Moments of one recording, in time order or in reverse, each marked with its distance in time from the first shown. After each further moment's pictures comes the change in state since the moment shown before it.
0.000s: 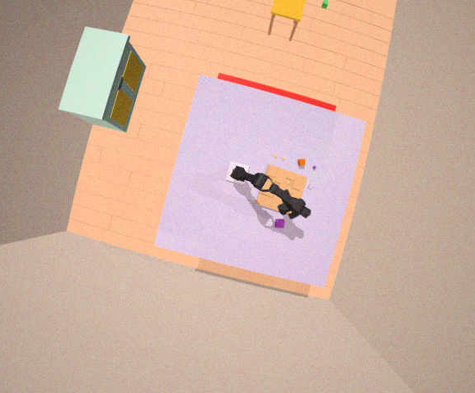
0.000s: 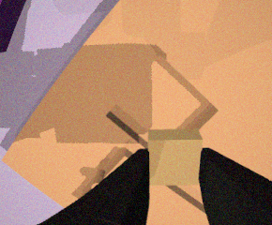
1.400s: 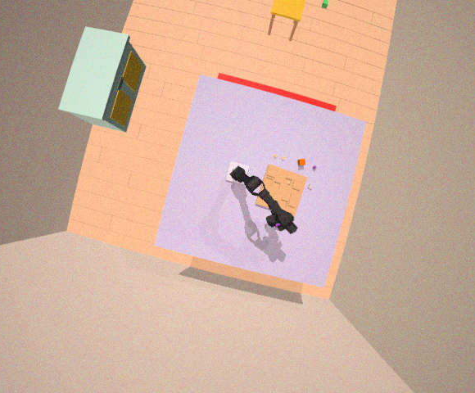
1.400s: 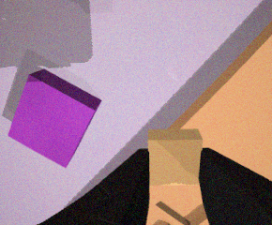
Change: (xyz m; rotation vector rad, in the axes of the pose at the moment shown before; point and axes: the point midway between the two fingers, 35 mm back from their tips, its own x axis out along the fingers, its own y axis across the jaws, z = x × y) arm -0.035 0.031 0.101 0.004 -0.008 0.010
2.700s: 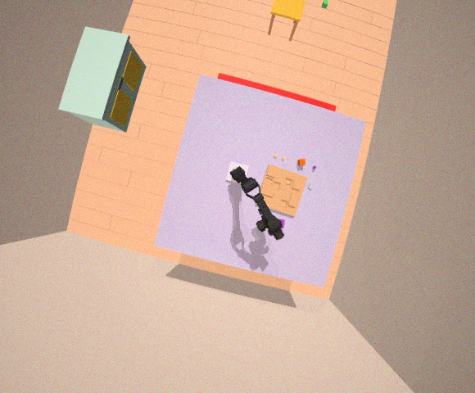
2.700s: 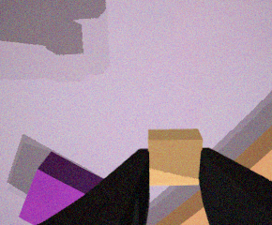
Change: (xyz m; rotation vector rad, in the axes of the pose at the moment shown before) arm 0.028 0.008 0.066 0.000 -0.007 0.005
